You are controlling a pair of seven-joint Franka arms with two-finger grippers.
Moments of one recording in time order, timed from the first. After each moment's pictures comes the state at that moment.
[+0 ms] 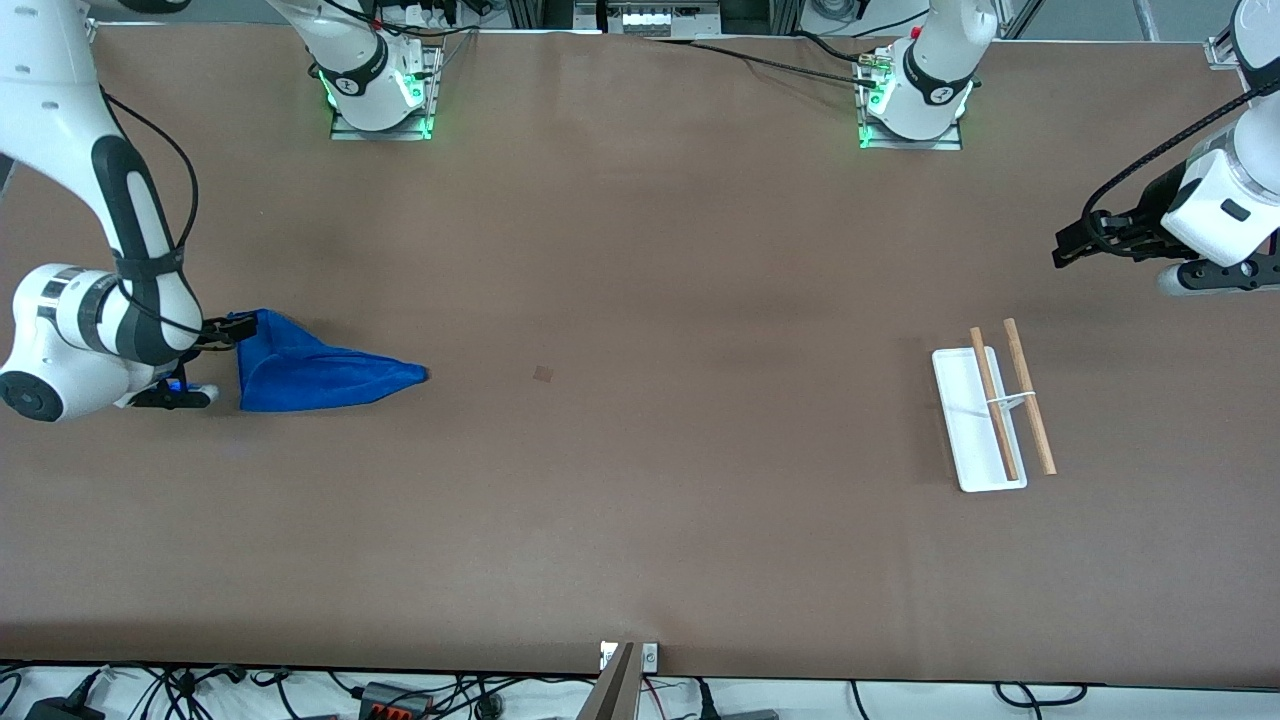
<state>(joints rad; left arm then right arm) 0.00 -0.05 0.02 -1.81 -0.02 1.67 -0.08 -0.22 0.69 -0.06 -1.67 -0.12 1.70 -0.19</state>
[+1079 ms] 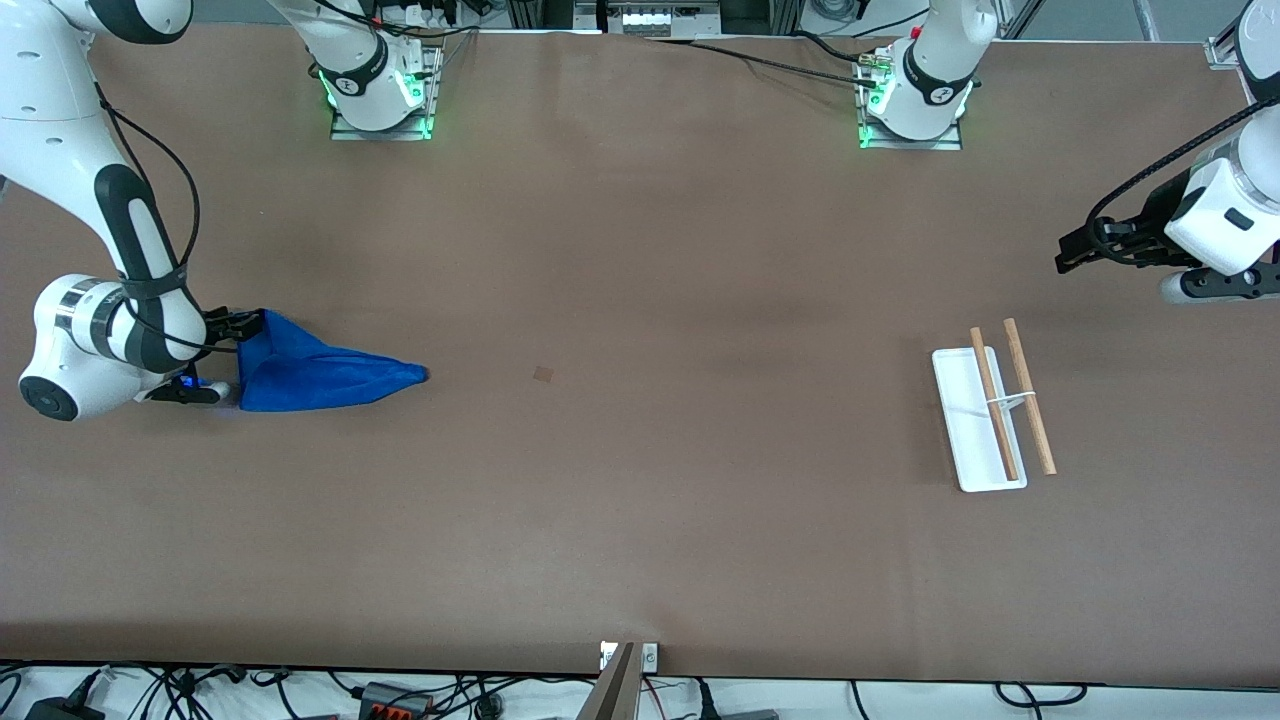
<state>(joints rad) 0.00 -0.03 0.02 -1.79 -0.02 1.67 -0.07 -0.25 0.75 -0.05 -1.67 -0.10 1.73 -0.20</state>
